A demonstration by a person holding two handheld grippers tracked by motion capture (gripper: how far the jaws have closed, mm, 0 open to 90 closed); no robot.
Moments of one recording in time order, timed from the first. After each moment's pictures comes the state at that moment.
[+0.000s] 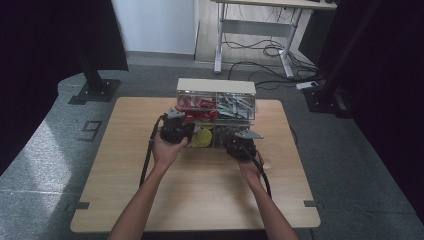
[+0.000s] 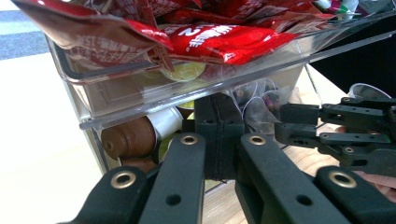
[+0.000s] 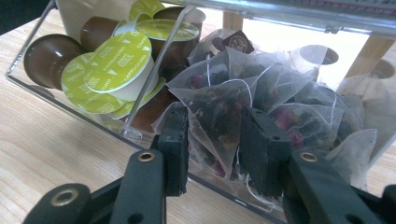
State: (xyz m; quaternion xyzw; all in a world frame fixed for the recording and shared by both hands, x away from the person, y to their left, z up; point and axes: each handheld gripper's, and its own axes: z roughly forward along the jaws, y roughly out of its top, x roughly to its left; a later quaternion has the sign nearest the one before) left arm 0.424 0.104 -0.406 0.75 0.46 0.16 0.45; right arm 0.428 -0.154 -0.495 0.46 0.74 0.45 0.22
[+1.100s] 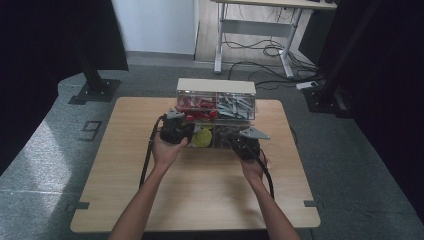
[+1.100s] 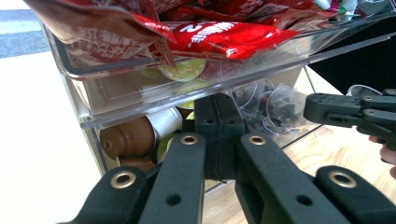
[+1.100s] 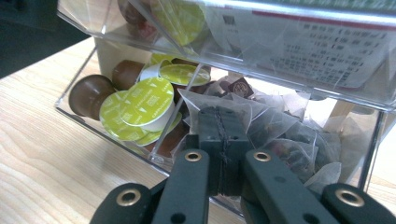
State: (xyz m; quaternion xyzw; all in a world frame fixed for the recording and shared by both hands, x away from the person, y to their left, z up) left arm 0.424 0.104 -0.407 0.75 0.46 0.16 0.45; right arm 0.409 -0.161 -0.464 0.43 0.72 0.49 0.24
